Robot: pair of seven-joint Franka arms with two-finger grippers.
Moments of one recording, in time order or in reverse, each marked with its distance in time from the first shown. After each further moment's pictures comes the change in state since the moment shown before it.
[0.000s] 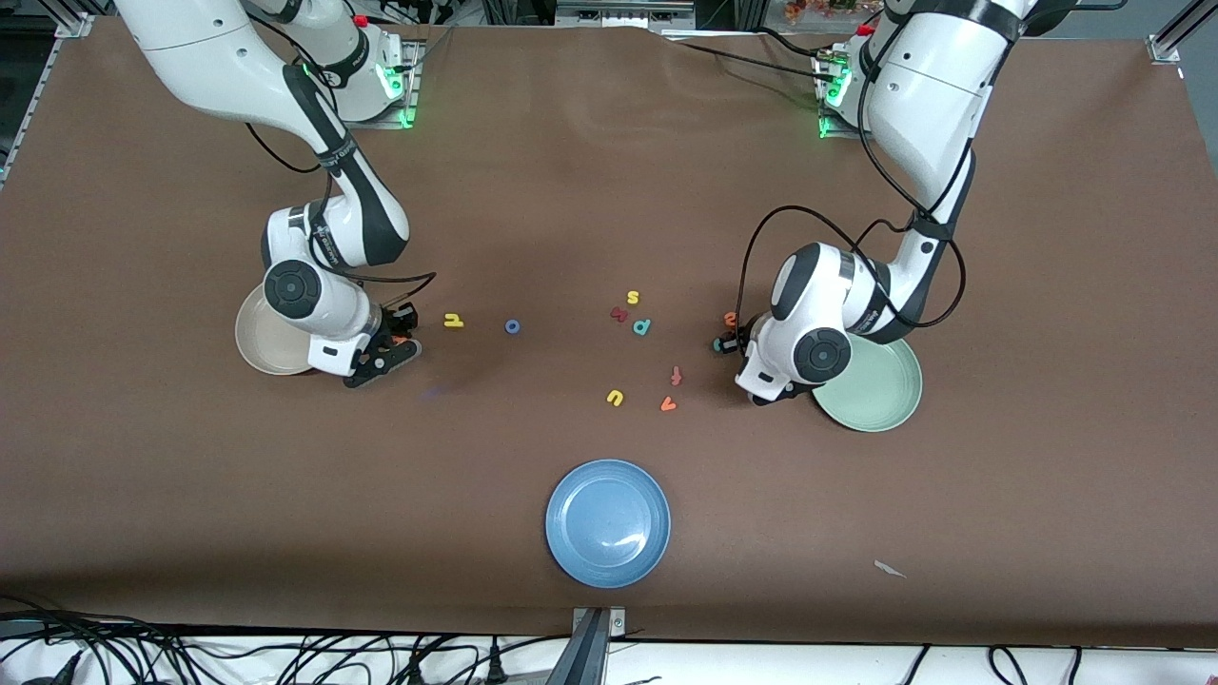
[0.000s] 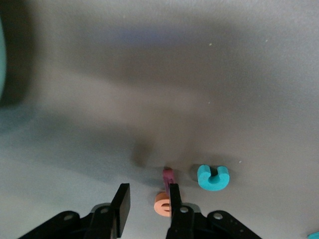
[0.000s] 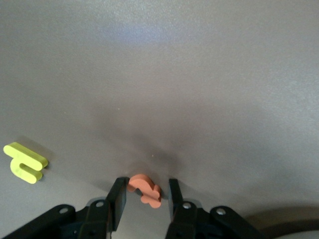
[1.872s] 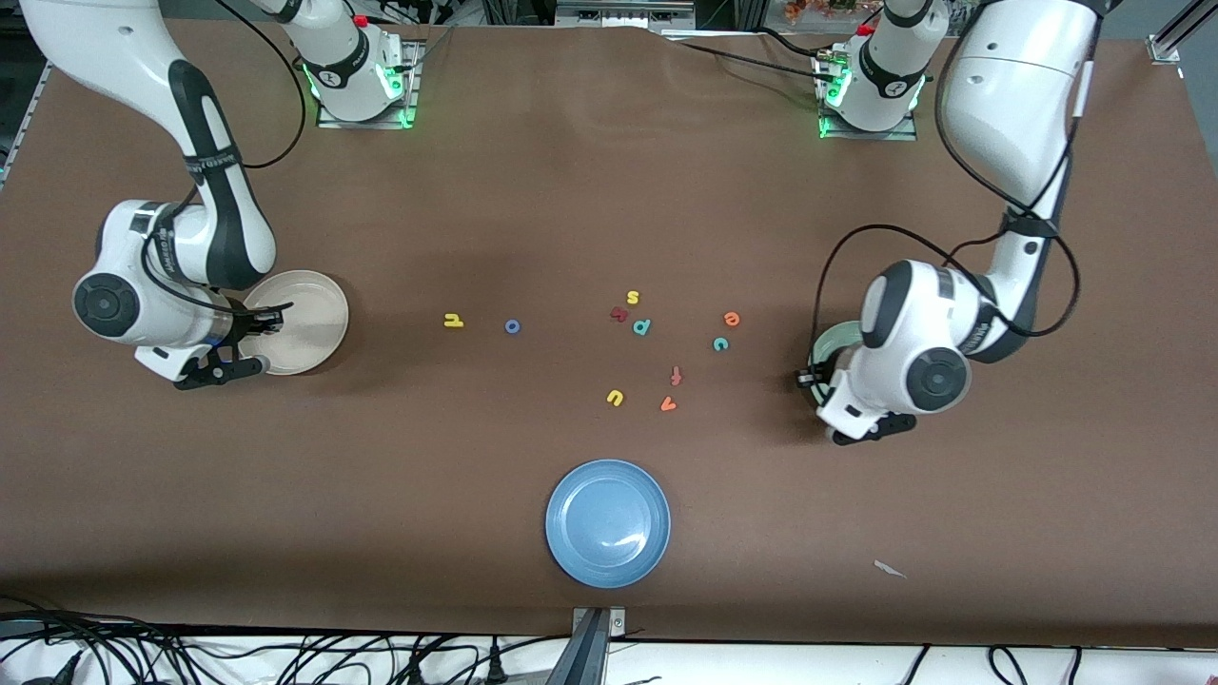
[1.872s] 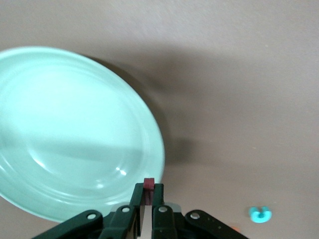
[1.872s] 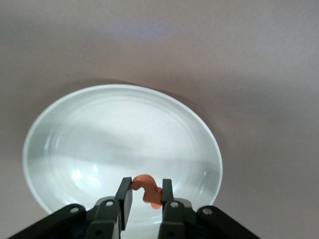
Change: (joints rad) left arm 0.179 -0.043 0.018 0.095 0.125 -0.048 0.271; right arm -0.023 -0.054 -0.307 0.070 -0.003 -0.254 -0.030
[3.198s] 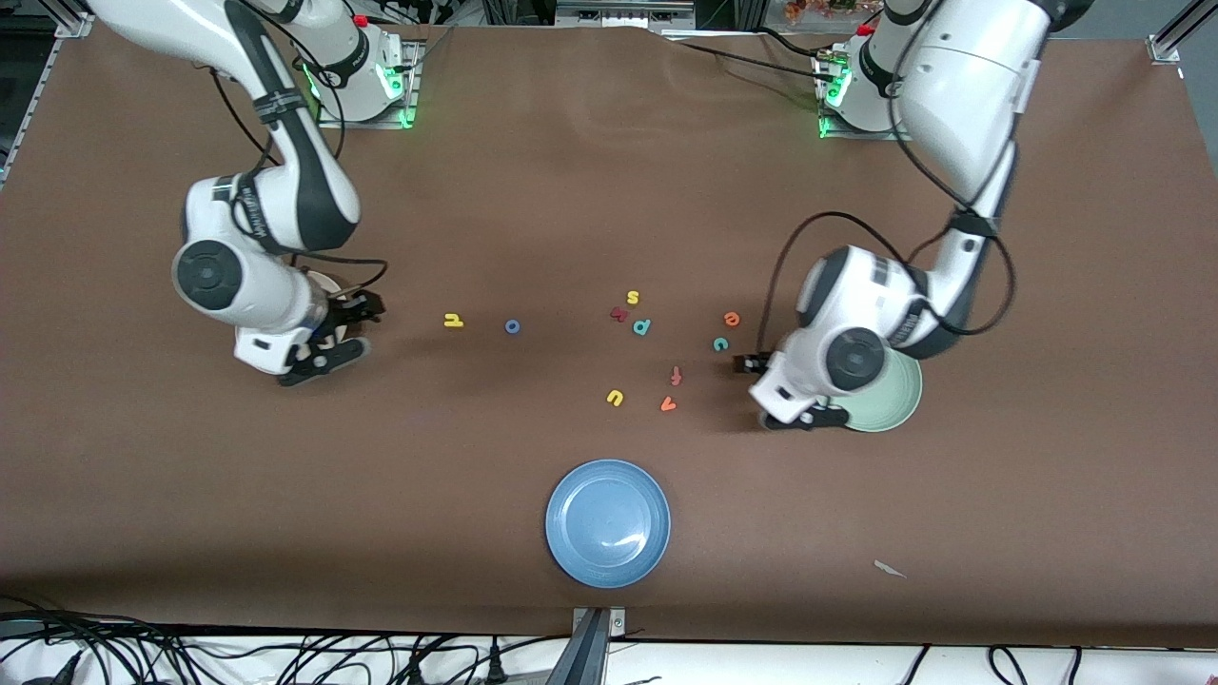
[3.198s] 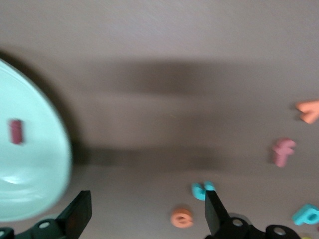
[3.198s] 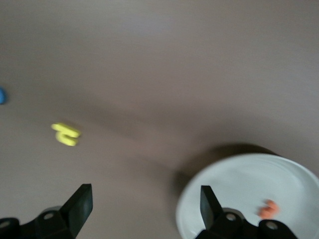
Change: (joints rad) left arm -0.153 0.023 -0.048 0.034 0.044 0.020 -0.102; right arm 0.032 -0.102 0.280 0.034 0.037 -0.041 0.083
